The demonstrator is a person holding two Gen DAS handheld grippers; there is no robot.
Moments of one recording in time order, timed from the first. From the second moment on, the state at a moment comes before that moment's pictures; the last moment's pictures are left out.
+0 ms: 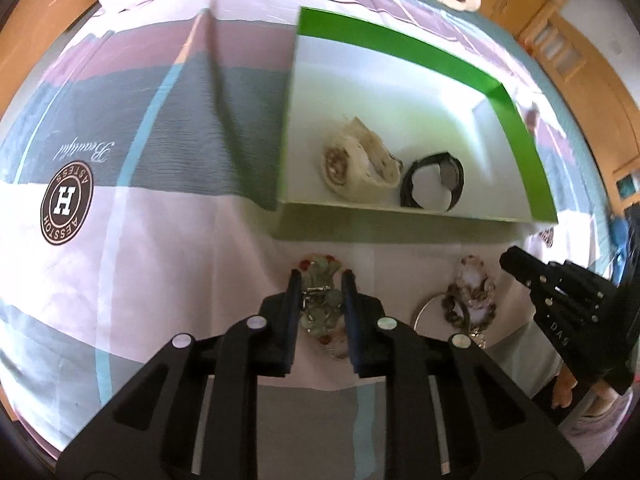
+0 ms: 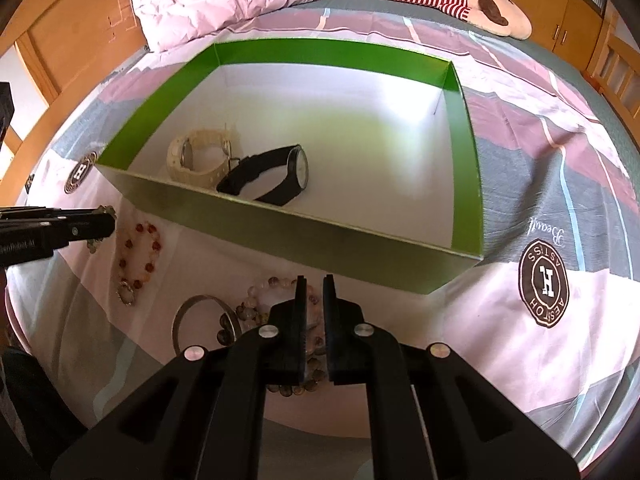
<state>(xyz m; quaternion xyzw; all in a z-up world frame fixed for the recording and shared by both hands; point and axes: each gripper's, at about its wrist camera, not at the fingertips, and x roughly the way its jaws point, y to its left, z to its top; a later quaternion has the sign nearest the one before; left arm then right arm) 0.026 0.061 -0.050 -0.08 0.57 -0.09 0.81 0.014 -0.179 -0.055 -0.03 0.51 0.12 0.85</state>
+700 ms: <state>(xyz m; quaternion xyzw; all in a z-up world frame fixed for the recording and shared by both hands) 0.032 0.061 -0.068 -0.08 0.60 -0.07 0.79 0.024 -0.195 -0.066 0.00 0.55 0.09 0.83</state>
